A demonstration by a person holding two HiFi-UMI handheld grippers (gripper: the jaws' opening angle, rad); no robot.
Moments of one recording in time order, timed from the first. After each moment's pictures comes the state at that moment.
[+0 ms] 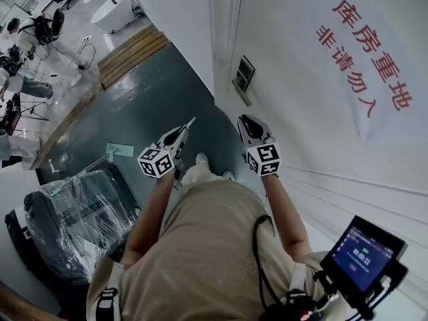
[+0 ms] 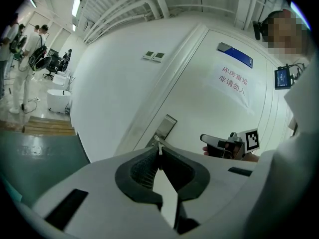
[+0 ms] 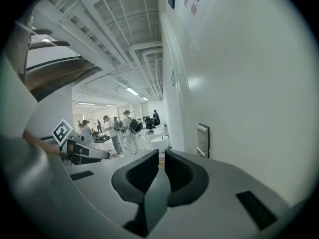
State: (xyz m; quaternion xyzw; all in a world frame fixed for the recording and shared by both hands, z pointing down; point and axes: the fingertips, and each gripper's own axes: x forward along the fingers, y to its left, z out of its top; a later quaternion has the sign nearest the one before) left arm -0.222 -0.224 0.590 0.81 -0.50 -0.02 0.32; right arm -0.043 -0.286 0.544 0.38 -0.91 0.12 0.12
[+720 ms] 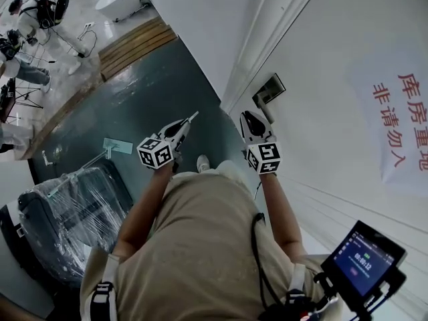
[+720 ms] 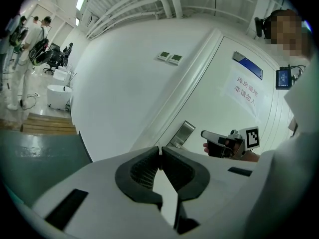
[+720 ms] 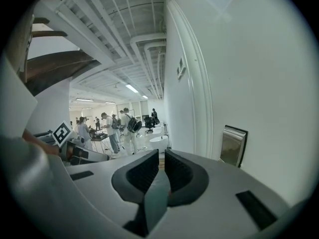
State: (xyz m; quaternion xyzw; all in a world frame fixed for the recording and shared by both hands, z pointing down) left arm -0.314 -0.284 0.617 0.81 -0.48 -0.02 0.34; right arm -0.139 -0.347 0.555 0.38 -0.91 0.11 0.13
